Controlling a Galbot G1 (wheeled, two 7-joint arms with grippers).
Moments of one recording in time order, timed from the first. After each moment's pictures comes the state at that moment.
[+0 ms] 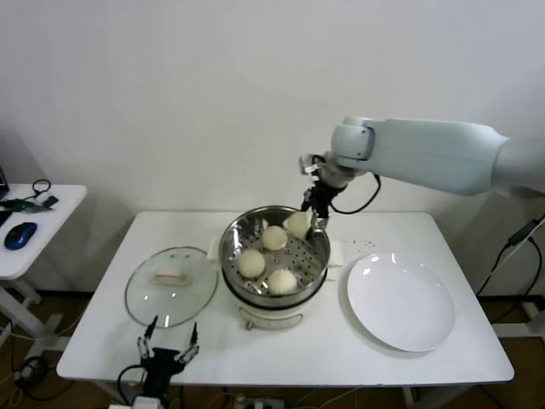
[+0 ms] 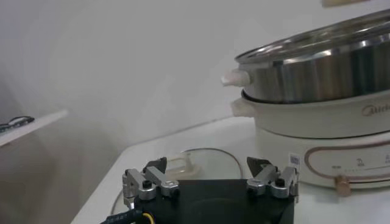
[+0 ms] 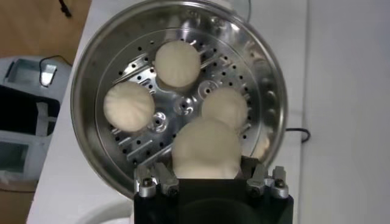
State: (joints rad) left arm 1.73 -1.46 -0.56 -1.98 0.18 -0.02 -0.06; right arm 0.82 1.19 -1.70 1.19 0.88 -0.35 -0.93
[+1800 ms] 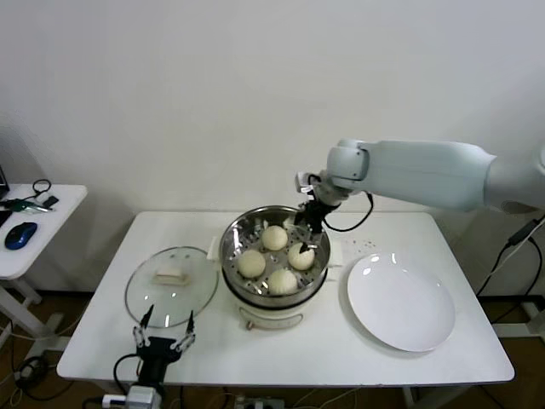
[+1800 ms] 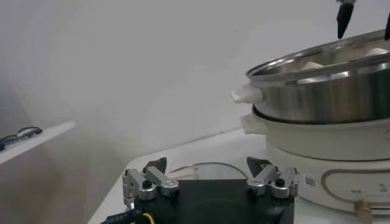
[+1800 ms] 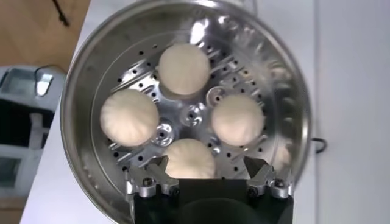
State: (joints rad) left arm 1.70 -1.45 -0.56 -2.00 0.15 0.00 -0.07; right arm 0.78 1.12 -1.68 1.26 0.92 -0.30 -0.81
